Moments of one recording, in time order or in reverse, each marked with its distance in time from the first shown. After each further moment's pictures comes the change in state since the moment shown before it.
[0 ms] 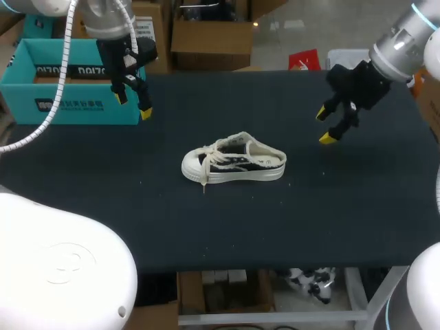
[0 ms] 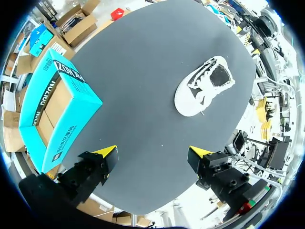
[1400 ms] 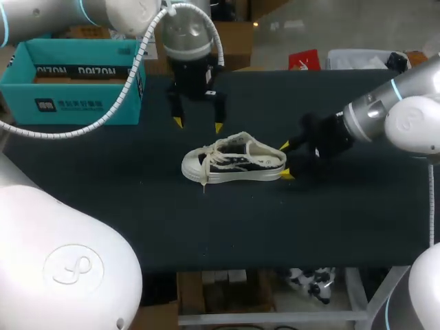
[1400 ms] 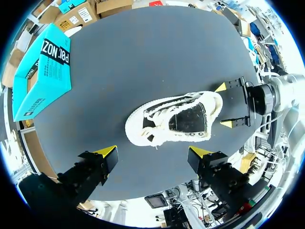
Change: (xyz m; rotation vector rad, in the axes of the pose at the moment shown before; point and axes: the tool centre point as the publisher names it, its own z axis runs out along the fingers) left arm 0.136 -0.083 0.037 -0.008 0.005 -0.473; right arm 0.013 0.021 0.137 -0.314 -0.012 0.014
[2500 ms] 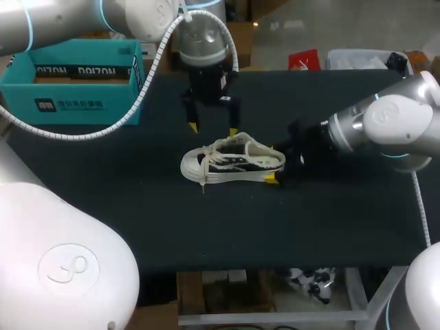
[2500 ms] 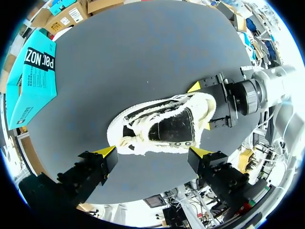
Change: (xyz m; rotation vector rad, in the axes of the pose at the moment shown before) left arm 0.031 -0.013 0.022 -0.029 0.036 0.033; right arm -0.009 0.002 0.048 -0.090 0.028 -0.026
